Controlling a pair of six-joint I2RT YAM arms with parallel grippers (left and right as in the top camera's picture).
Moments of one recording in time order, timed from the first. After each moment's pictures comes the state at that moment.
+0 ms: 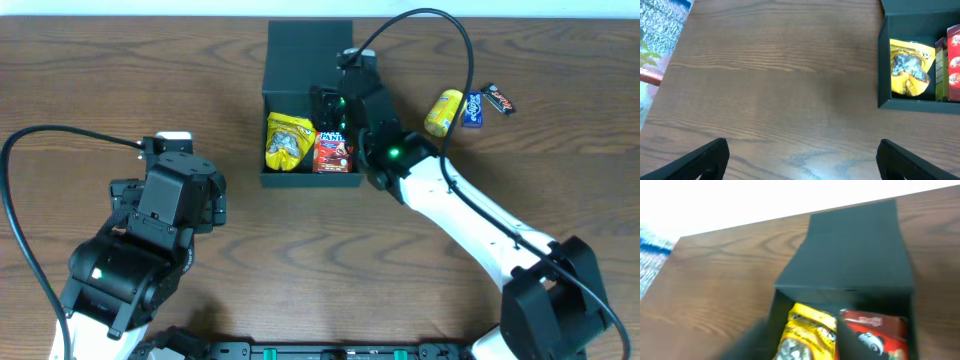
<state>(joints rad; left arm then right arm) -0.42 0.97 1.22 -1.17 -0.50 -0.28 0.61 1.71 1.26 -0.06 0.09 0.57</state>
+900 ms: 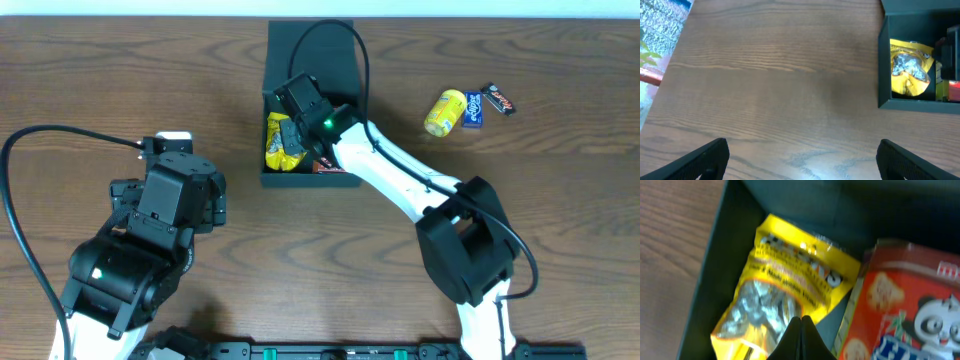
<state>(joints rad) -0.42 0.97 1.22 -1.17 -0.50 -0.28 0.68 2.12 1.68 -0.58 0.11 0.45</state>
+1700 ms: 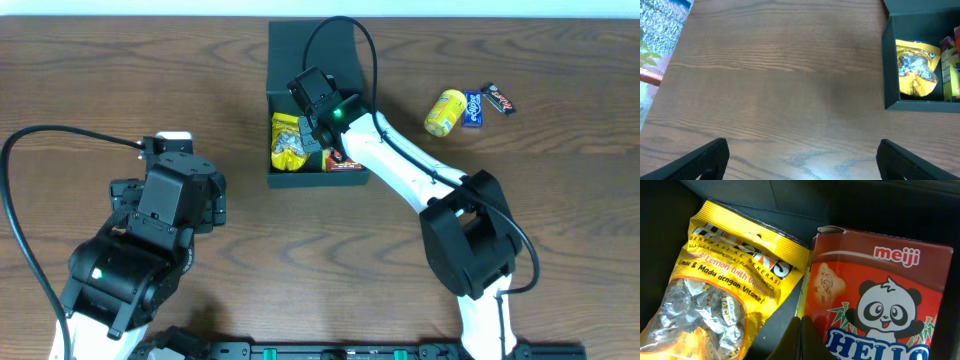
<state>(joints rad) -0.42 0.97 1.22 -1.17 -0.50 -0.28 0.63 2.13 1.70 -0.71 0.19 0.40</state>
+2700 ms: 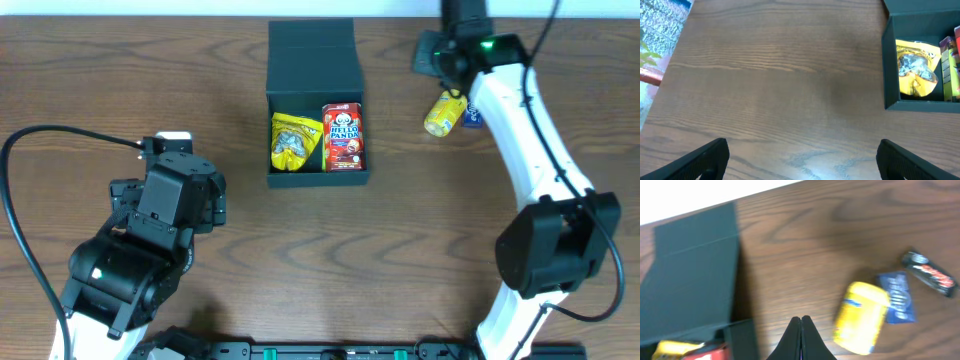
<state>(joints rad) -0.42 0.97 1.22 -1.17 -0.50 -0.28 0.17 1.98 1.85 -0.79 0.10 0.41</state>
